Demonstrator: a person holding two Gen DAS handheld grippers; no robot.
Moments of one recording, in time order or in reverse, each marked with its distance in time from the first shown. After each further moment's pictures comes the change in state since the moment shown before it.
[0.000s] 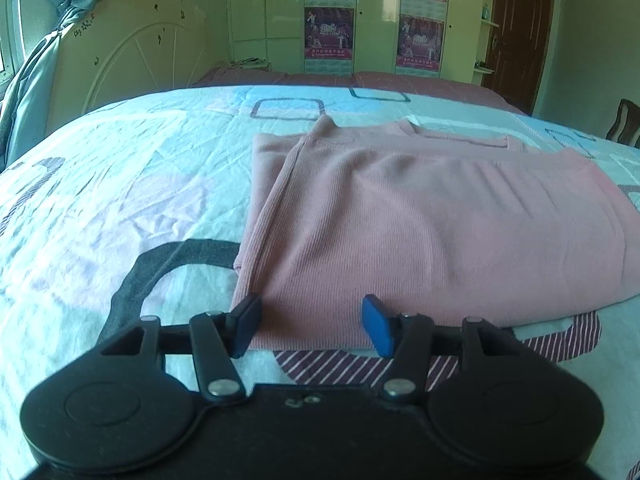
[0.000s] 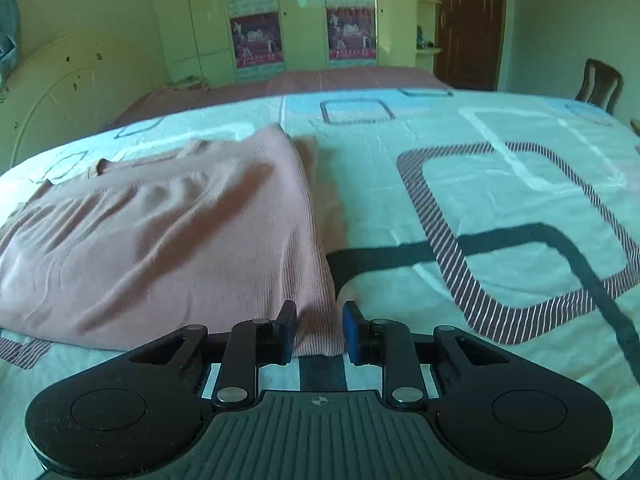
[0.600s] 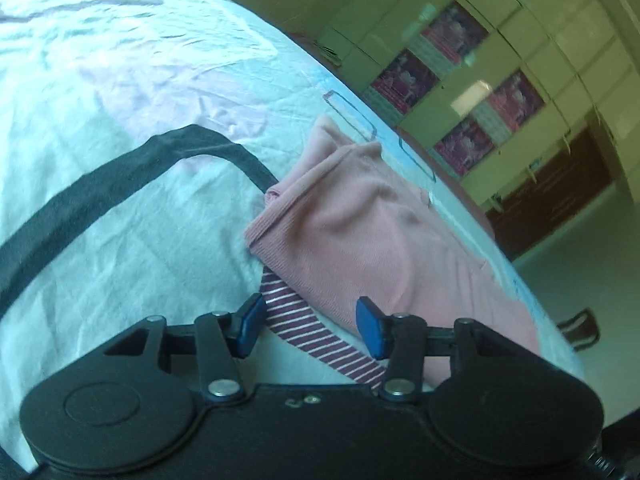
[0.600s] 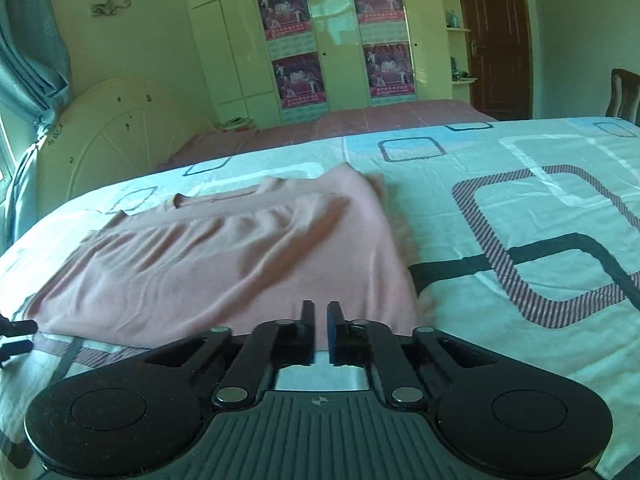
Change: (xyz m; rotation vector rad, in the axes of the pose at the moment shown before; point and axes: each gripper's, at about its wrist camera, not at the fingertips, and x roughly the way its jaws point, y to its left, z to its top) left arm -0.021 0.053 -0.040 -0.728 -0.035 -0.226; right arm -0.042 0.036 -0.006 0.052 -0.094 0.162
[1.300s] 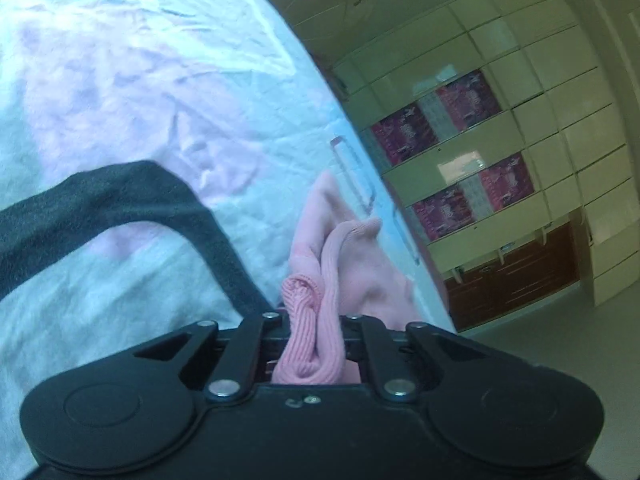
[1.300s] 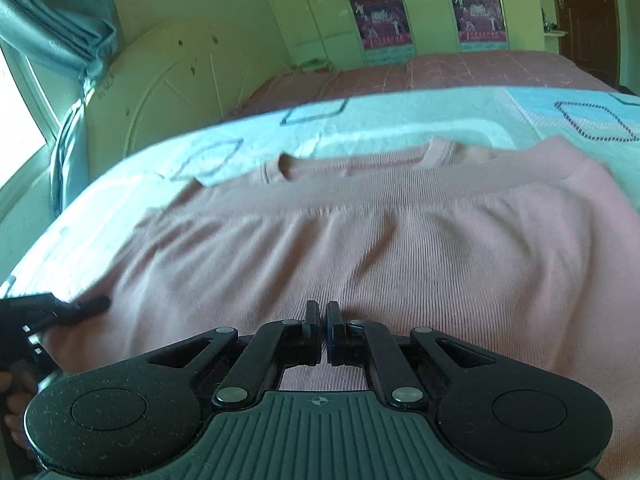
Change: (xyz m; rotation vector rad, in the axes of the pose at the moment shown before) left arm 0.060 0.015 0.051 -0.210 -0.094 -0.146; right arm 0.167 0.102 0.043 -0.071 0.225 0.179
